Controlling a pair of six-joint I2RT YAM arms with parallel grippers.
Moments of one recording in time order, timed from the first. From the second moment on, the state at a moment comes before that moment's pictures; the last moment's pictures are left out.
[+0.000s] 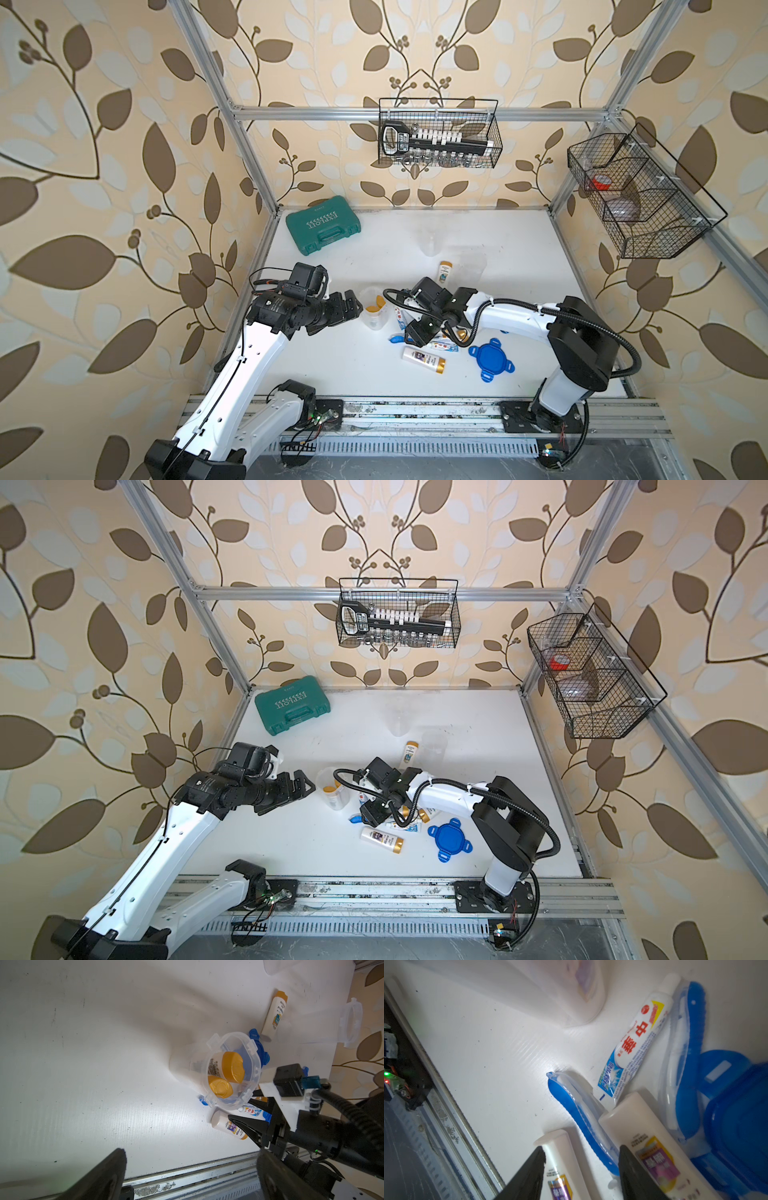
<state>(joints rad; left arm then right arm) -0.27 0.92 0.97 -1.09 0.28 -0.61 0.87 1.72 1.05 -0.50 -0.22 0.19</state>
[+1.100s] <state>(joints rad) -0.27 0.97 0.97 -1.08 0.26 -0.61 0.87 1.81 1.05 -0.43 -0.07 0.21</state>
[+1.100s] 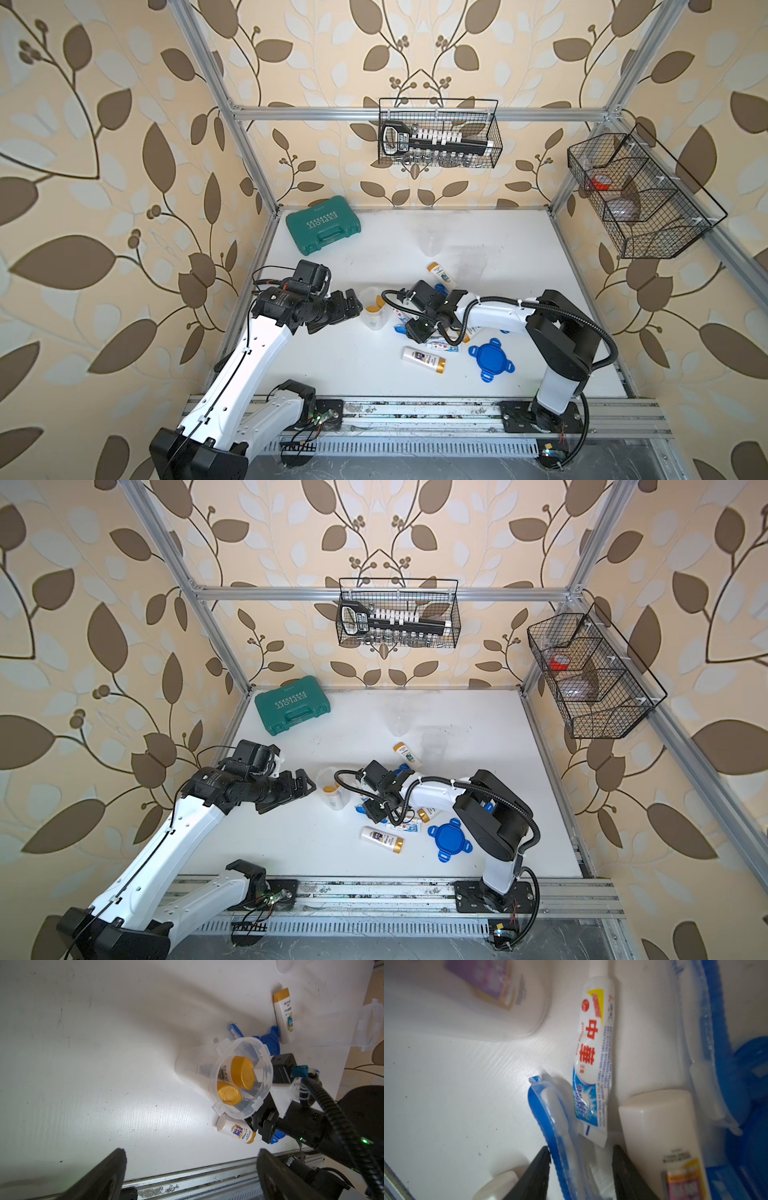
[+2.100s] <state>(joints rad) -0.27 0.99 0.98 -1.08 0.23 -0.58 0.89 1.78 1.02 -0.46 0.02 0.25</state>
